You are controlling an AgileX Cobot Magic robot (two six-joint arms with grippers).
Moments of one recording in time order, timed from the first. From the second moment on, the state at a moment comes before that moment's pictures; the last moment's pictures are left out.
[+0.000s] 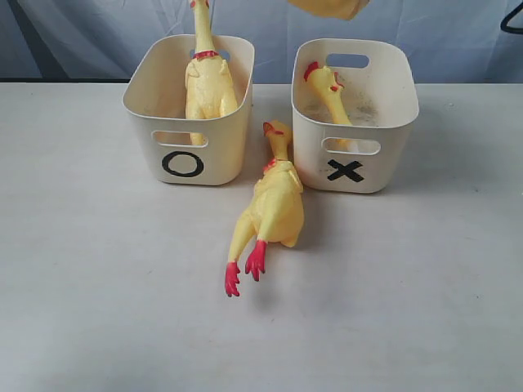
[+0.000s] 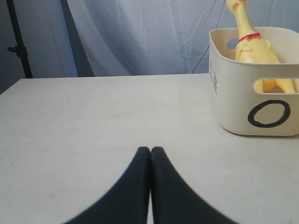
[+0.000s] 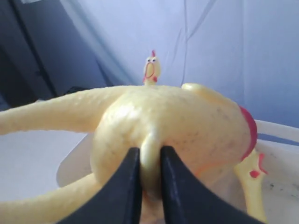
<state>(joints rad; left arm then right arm) 0.01 0.00 0.00 0.00 0.25 0.03 0.36 1.36 -1.13 0.96 0.26 -0.77</state>
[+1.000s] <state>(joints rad) 0.01 0.00 0.00 0.00 0.25 0.03 0.36 1.72 -1.13 1.02 -0.02 -0.76</state>
